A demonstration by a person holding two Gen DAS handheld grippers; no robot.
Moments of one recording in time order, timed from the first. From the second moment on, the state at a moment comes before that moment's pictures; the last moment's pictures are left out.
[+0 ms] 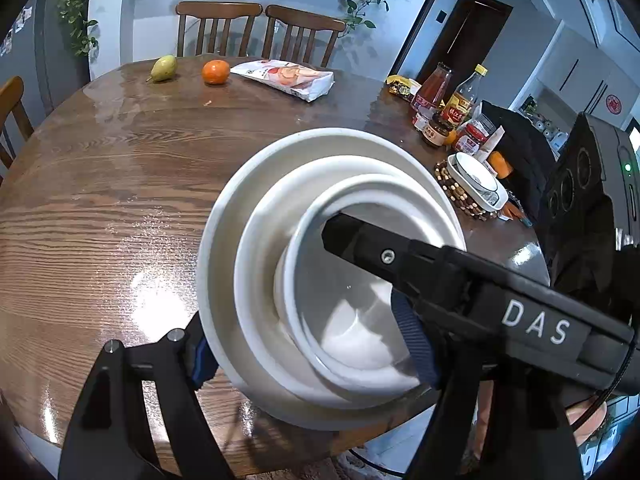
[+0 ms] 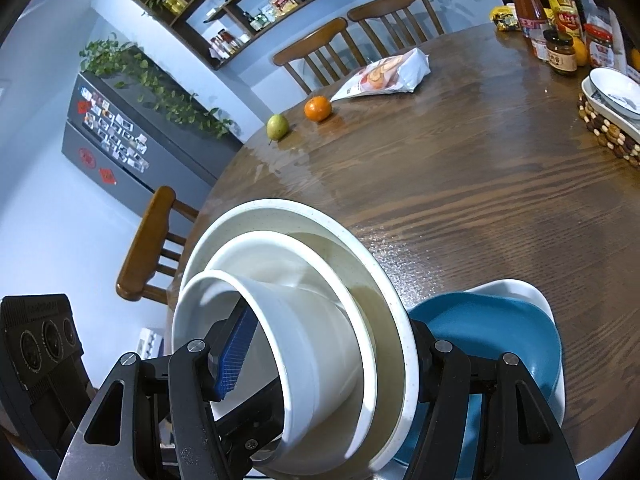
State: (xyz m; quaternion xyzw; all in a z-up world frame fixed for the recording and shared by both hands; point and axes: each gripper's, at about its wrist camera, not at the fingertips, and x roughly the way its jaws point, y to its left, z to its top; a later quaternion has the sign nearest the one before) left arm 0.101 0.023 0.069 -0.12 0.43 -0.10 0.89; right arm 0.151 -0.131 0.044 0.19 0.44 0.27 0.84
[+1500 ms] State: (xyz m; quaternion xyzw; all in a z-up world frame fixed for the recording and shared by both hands) left arm 0.099 -0.027 0.044 -0.10 0.47 -0.14 0.87; right arm 0.125 -0.176 0.020 0.21 0.45 0.22 0.84
